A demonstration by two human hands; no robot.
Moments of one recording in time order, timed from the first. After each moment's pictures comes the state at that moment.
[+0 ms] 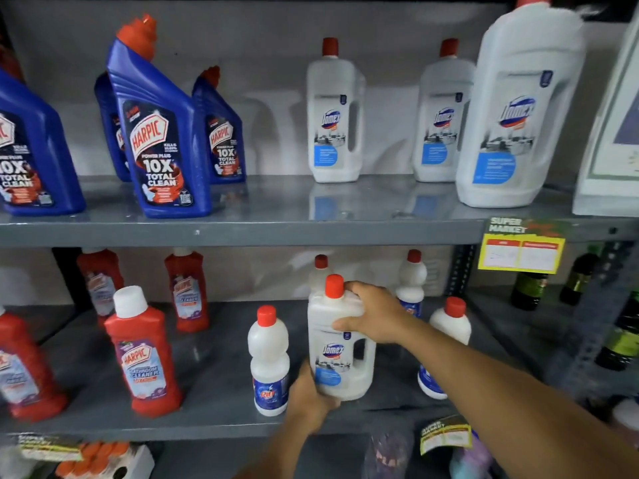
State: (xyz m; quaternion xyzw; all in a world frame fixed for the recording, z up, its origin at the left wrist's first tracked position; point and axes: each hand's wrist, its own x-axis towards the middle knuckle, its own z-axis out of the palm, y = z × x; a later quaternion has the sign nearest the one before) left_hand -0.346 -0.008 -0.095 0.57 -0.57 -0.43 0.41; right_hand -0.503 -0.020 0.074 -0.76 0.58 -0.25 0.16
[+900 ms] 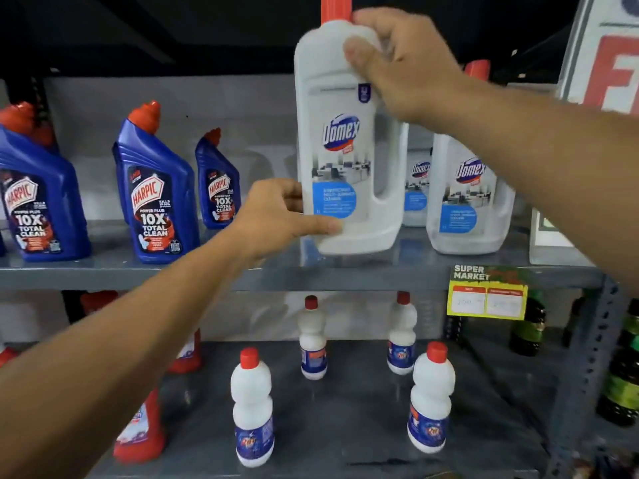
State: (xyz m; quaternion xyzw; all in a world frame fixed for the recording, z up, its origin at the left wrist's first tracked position) left_hand -0.337 0.041 0.288 0.39 -0.73 -0.29 0.48; right_hand -0.521 0.049 0.413 -0.78 0.34 -0.51 -0.11
